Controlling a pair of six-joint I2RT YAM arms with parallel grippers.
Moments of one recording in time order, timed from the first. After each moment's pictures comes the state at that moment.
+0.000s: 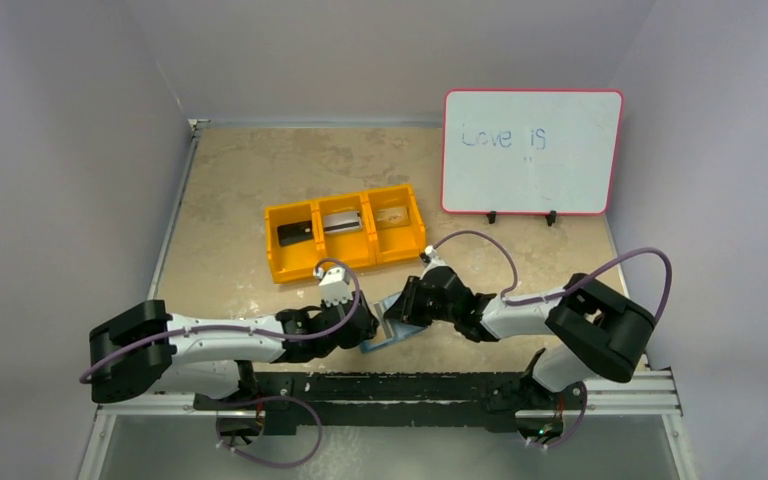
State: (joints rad) left arm -1.21 1.21 0.46 -0.11 -0.50 -1.23; right arm 0.92 1.47 0.41 0.41 -0.07 1.07
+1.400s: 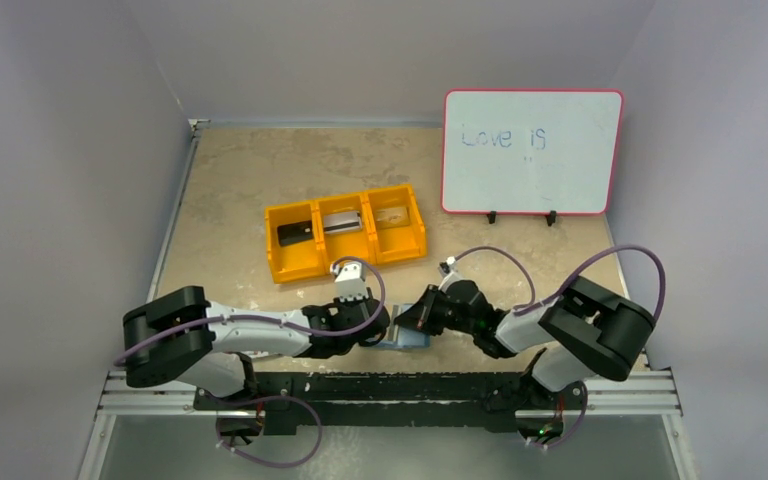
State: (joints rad) left arm -1.23 1.41 0.56 -0.08 -0.58 -1.19; right arm 0.87 1.48 0.20 0.75 -0.16 1.20
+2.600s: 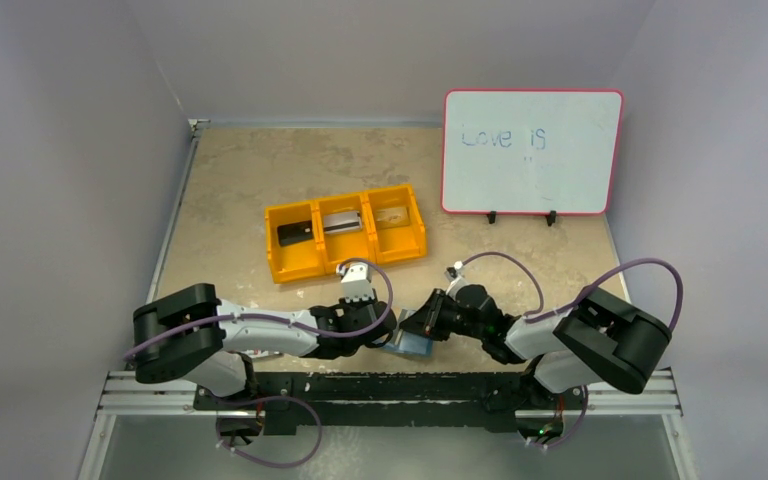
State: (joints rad) left arm -1.25 1.46 0.60 -0.08 -0.62 -1.19; right arm 0.85 1.40 0.12 0.76 -0.19 1.24
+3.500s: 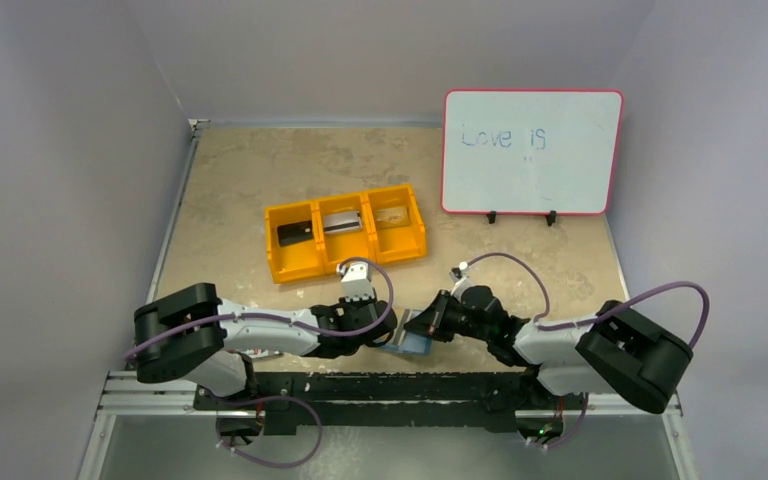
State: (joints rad) left arm -1.25 1.47 0.61 -0.09 -0.62 -1.19; right arm 0.84 1.27 0.11 0.66 -0.20 1.24
